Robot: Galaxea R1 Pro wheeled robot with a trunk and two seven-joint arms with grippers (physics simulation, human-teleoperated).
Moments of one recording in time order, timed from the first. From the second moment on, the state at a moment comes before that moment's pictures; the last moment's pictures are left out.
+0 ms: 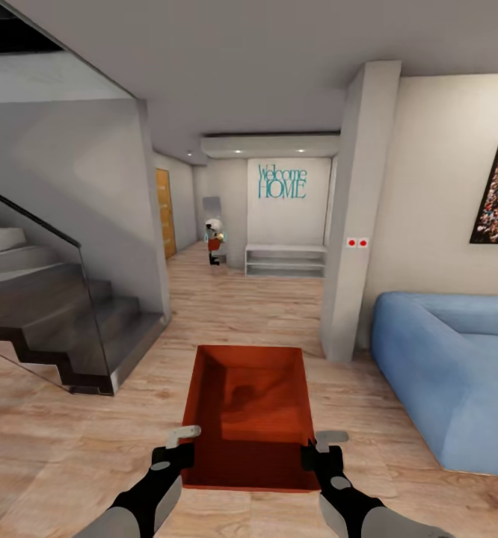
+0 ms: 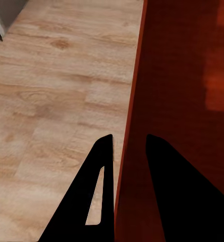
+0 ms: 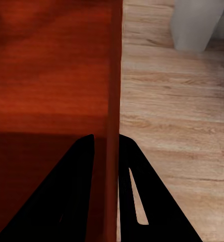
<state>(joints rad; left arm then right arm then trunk) -0.59 -0.12 0.05 -0.28 -0.01 -0.03 0.22 -0.63 0.10 0.22 -0.07 -0.14 -0.33 -0.17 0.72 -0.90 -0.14</state>
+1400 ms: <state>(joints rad) -0.59 -0.12 0.05 -0.28 -0.01 -0.03 0.22 -0.63 0.10 0.22 -0.07 -0.14 -0.33 -0.17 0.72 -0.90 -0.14</state>
